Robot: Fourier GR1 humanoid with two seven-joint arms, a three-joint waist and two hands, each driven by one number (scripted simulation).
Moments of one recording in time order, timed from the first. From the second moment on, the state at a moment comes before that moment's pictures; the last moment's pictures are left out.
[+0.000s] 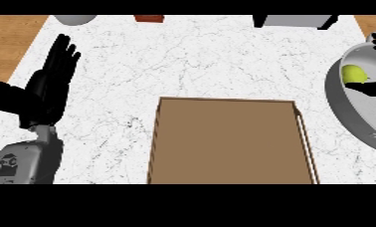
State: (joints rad) left arm -0.24 0.19 0.11 -1.60 0.08 0.10 0.20; right arm -0.73 -0.67 -0.50 -0.28 0.46 0.06 -0.69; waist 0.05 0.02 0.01
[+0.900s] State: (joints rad) left arm -0.24 0.20 0.12 -1.63 0.09 0.10 0.22; right arm -0.67 -0.94 -0.69 -0.15 0.27 0.44 -0.71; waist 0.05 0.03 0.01
